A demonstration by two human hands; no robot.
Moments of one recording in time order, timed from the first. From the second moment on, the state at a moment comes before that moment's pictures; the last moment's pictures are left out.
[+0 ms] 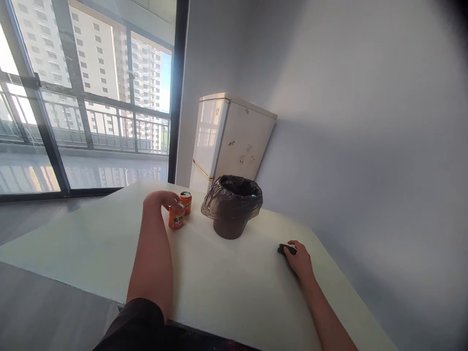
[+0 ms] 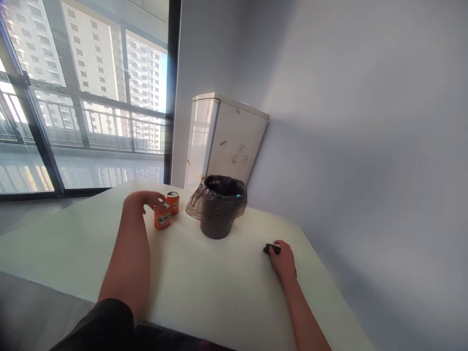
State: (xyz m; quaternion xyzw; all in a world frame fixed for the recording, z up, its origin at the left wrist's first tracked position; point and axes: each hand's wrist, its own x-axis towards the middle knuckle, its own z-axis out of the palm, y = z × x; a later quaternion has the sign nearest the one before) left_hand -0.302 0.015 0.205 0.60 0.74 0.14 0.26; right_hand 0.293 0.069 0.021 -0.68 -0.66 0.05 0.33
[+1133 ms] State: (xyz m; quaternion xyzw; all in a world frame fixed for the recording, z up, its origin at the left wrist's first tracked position) left_hand -0.162 0.041 0.251 0.85 0.43 0.30 0.03; right_hand 0.287 0.062 0.029 -0.66 -0.66 0.10 0.34
